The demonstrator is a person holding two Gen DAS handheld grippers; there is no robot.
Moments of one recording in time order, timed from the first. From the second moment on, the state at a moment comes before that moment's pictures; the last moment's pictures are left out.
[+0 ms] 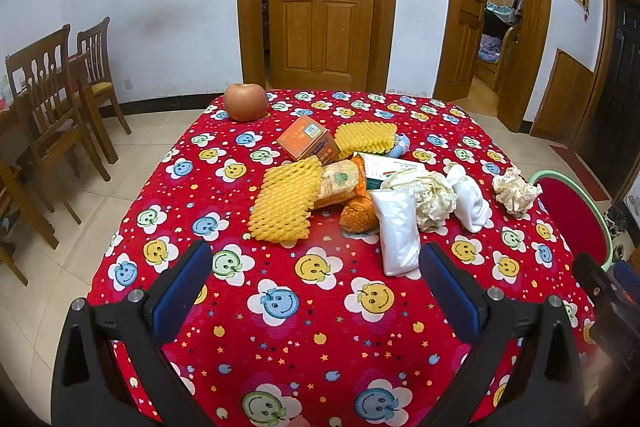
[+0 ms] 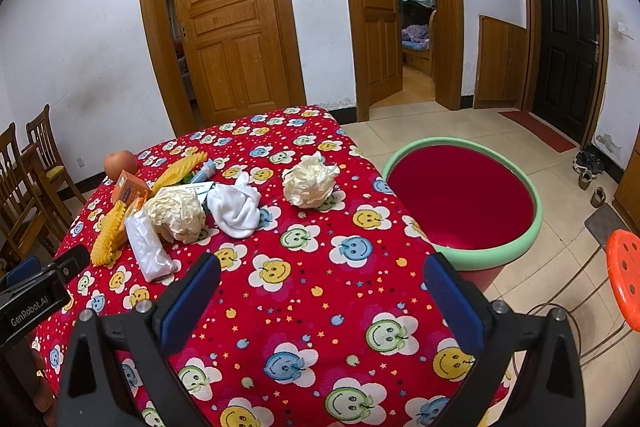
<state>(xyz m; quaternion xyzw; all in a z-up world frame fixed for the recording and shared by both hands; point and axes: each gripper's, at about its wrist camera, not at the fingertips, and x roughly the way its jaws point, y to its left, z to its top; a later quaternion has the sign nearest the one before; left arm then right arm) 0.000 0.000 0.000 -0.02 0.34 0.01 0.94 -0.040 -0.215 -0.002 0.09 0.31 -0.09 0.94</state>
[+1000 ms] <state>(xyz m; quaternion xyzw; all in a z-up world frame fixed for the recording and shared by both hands) 0.005 0.018 0.000 -0.02 0.34 0.02 0.94 -0.037 -0.207 -0.010 0.09 0.32 -0.09 0.94</state>
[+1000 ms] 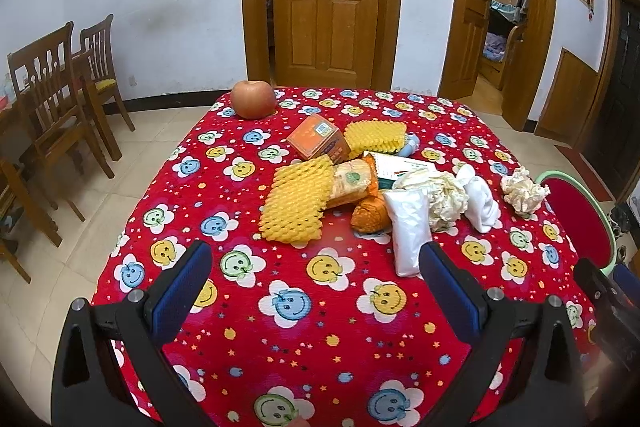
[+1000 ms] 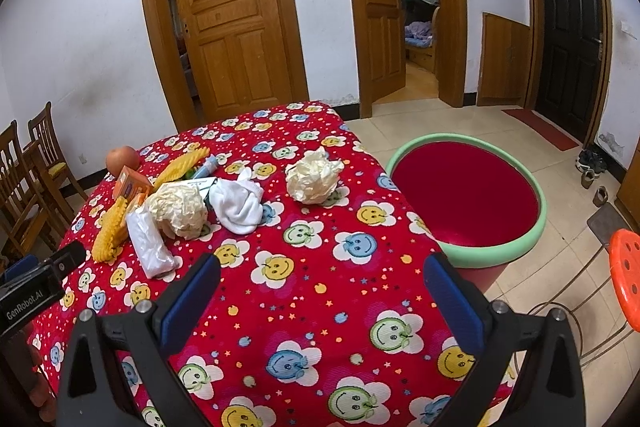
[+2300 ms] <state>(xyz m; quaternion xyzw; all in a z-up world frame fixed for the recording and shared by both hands) 0.102 0.052 -0.050 -0.02 0.45 -0.02 0.89 0.110 -0.244 -0.049 0.08 0.43 -0.04 0.90</state>
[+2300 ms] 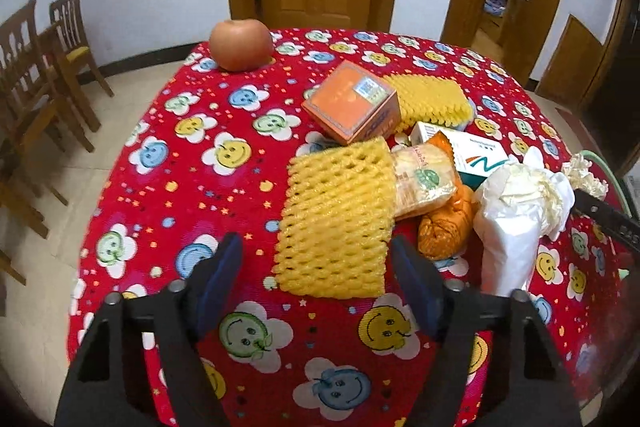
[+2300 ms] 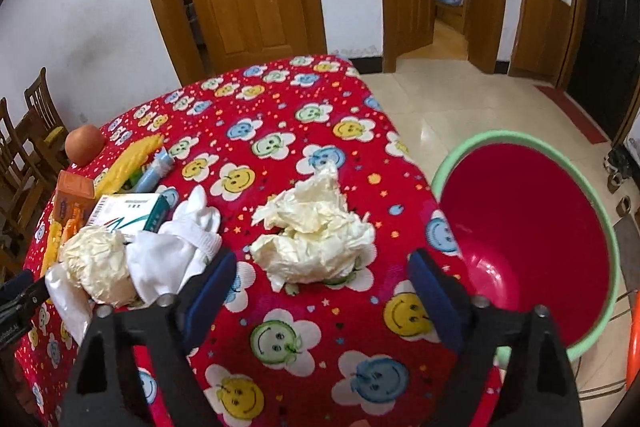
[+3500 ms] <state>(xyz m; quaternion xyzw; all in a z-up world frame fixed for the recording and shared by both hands) 0.055 0.056 0.012 -0.10 0.37 -0.14 0.91 0.049 -0.234 0.013 0.09 0.36 -0.03 0.93</state>
